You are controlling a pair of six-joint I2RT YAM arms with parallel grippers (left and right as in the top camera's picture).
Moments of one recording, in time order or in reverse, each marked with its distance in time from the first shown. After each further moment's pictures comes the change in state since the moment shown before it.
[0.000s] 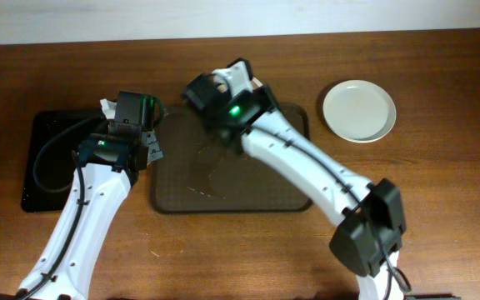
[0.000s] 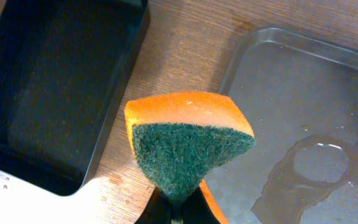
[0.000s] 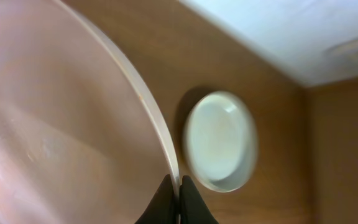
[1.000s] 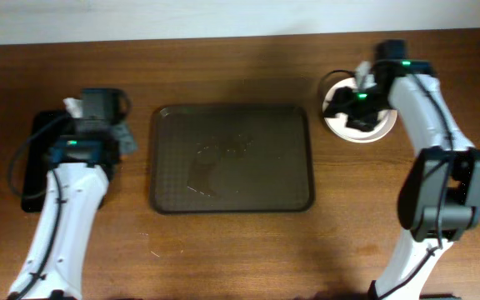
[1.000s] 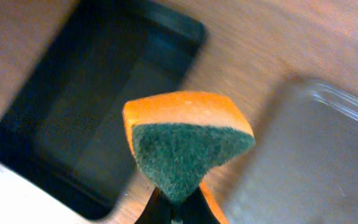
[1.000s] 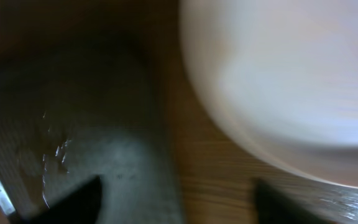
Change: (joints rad) left arm 0.177 0.000 -0.001 0.080 0.014 0.024; right arm -0.707 0.006 -0.261 0.127 -1.189 -0.045
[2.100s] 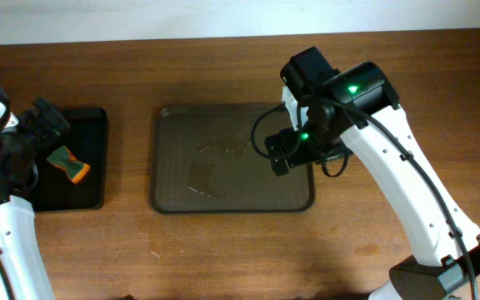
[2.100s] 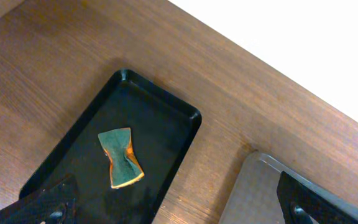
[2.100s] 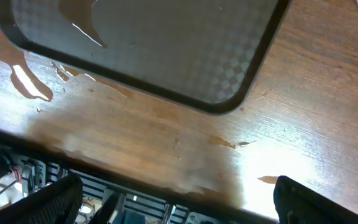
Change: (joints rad) left arm 0.439 -0.141 0.161 0.002 0.451 0.185; right arm 0.498 -0.332 0.253 -0.650 0.278 -0.010
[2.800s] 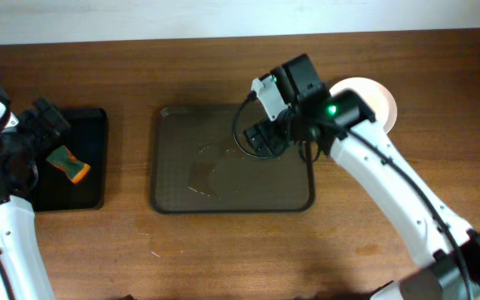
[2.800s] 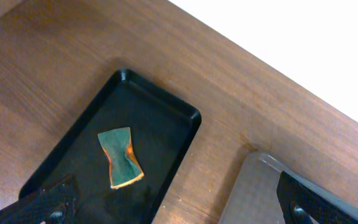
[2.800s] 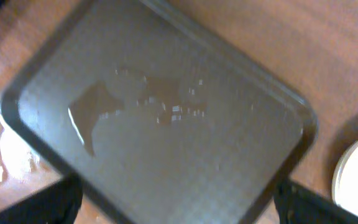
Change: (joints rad) left arm 0.000 0.000 0.000 0.001 0.000 0.000; right arm -0.002 -0.100 -0.435 0.802 -0.012 -0.325
